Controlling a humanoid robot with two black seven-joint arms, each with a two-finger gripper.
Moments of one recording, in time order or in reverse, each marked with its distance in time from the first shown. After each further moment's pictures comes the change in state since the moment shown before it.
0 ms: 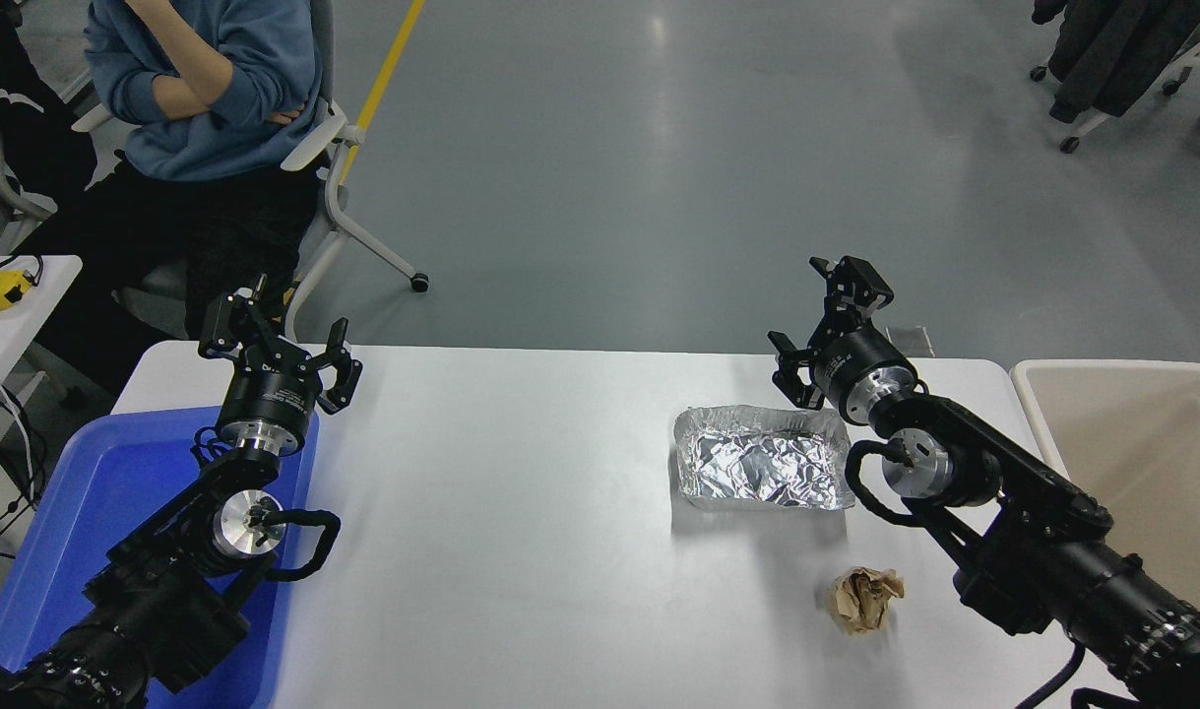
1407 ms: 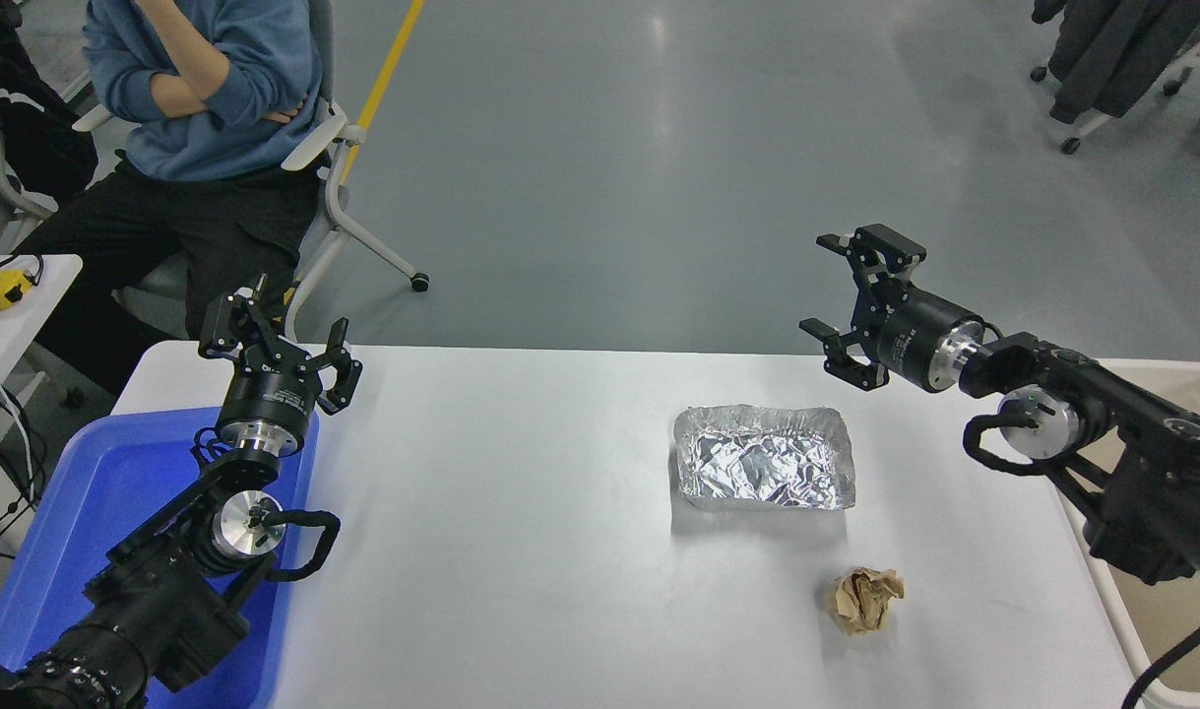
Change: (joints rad) left arm 0.000 0.000 0.000 0.000 0.000 0.000 0.000; right arm 0.101 -0.214 -0.213 0.059 -0.019 0.219 -0.059
